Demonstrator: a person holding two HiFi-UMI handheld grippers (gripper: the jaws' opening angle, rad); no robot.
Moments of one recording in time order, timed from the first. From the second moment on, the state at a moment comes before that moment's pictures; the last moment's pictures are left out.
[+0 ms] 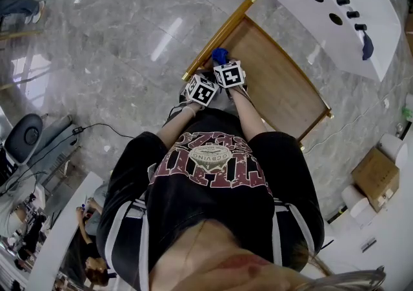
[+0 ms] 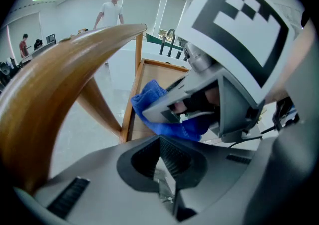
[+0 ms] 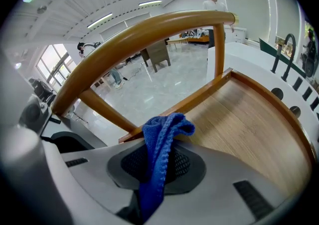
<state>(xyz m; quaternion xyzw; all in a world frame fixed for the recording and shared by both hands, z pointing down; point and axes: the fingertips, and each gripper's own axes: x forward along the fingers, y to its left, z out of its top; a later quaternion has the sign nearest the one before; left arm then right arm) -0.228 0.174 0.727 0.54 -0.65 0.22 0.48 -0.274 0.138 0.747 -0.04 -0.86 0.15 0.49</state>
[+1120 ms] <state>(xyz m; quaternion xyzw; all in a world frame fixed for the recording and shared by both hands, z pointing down) -0.217 0.157 0.727 0.52 -0.67 0.24 0.48 -0.239 0.133 0.742 -0.08 -0.86 0.14 0.48</state>
